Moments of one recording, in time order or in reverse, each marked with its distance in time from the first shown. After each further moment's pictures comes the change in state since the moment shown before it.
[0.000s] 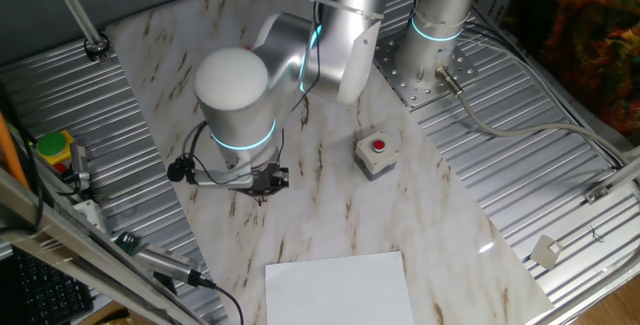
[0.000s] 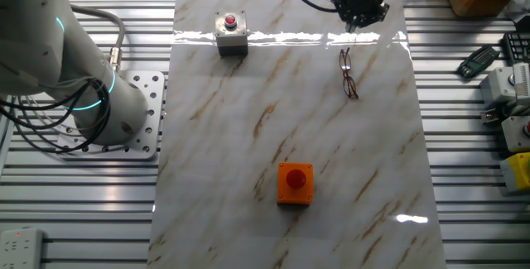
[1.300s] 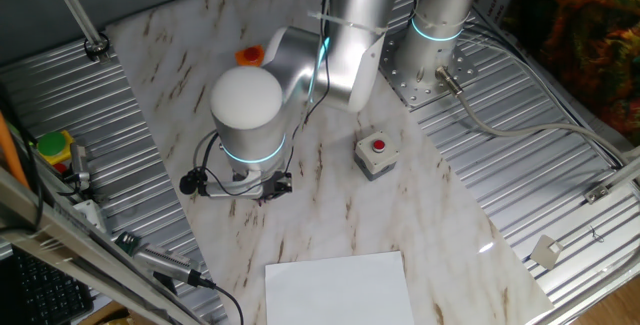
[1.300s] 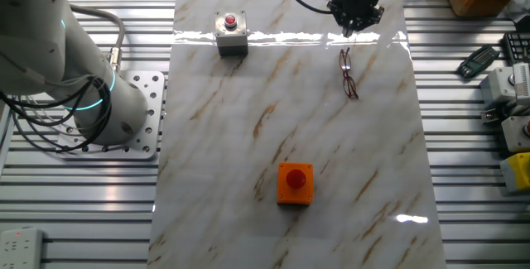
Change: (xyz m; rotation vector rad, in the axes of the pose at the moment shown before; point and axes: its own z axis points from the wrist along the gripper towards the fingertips) arm 0.002 0.000 0.020 0.033 0.039 -0.018
